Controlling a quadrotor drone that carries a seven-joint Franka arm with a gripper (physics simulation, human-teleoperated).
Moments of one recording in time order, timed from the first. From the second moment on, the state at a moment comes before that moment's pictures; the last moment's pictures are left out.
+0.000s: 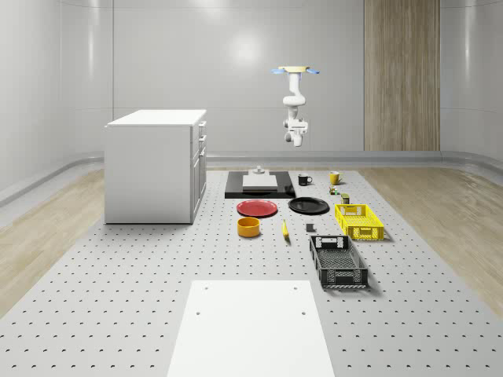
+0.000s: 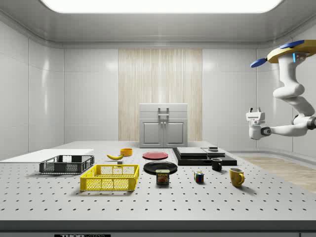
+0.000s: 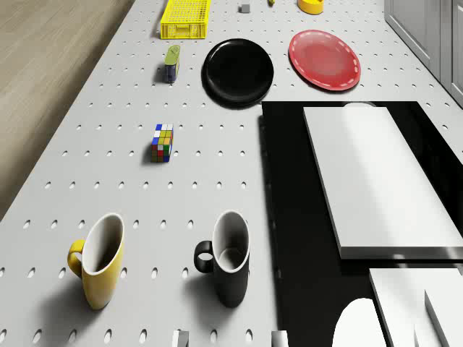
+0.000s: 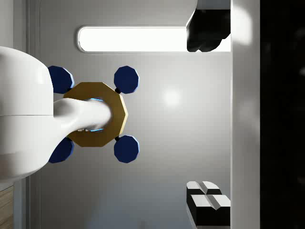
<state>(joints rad) 0.00 -0.79 0.00 -2.34 0.00 1.55 0.79</state>
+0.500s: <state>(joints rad) 0.00 -0.73 0.00 -2.13 0.00 1.41 0.78</state>
